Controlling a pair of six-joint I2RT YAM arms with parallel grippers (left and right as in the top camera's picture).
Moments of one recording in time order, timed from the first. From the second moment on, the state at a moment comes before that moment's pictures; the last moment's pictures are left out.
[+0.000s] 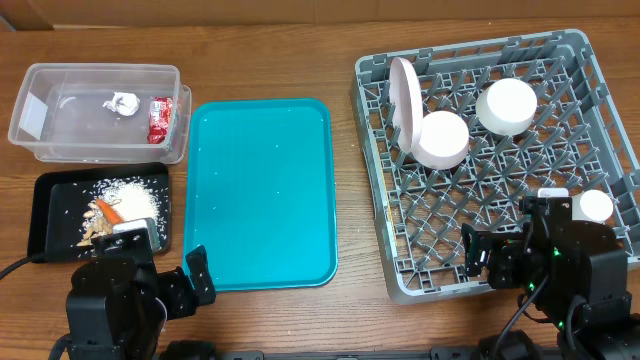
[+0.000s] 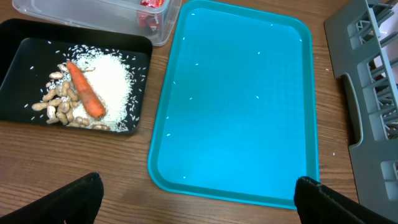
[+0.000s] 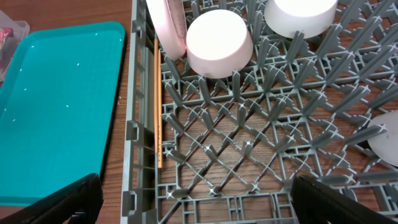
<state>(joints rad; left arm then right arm) -0.05 0.58 1.11 -1.31 -0.06 -0.26 0.21 0.65 1.03 -1.16 0.00 0.23</state>
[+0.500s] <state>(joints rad) -0.05 0.58 1.10 -1.31 -0.06 -0.26 0.19 0.24 0.74 -0.69 0.04 0.09</state>
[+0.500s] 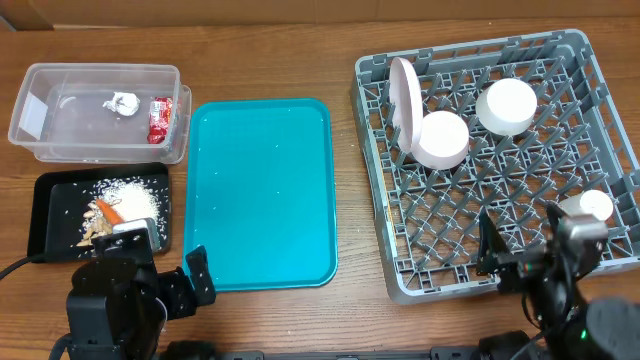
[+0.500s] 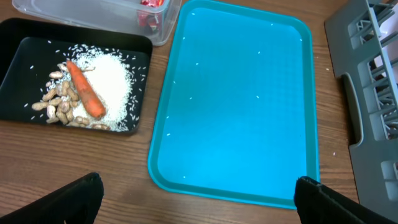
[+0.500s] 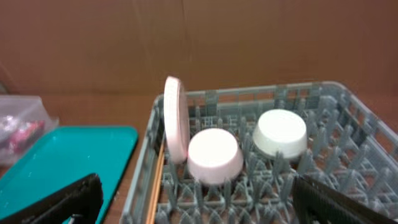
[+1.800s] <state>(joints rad) -0.05 0.58 1.10 -1.31 -0.06 -0.26 0.15 0.01 0.02 -0.02 -0.15 0.06</state>
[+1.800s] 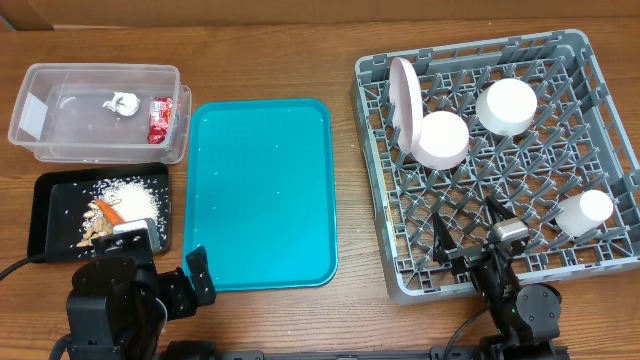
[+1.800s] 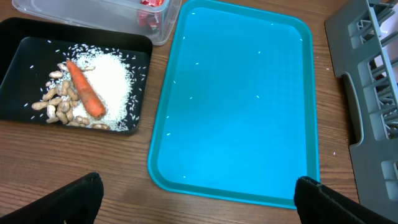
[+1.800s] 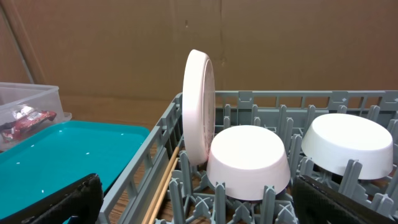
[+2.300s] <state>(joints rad) -0.05 0.40 0.84 -0.95 -0.09 -0.19 0.15 0.01 0.02 -0.02 -0.15 0.06</state>
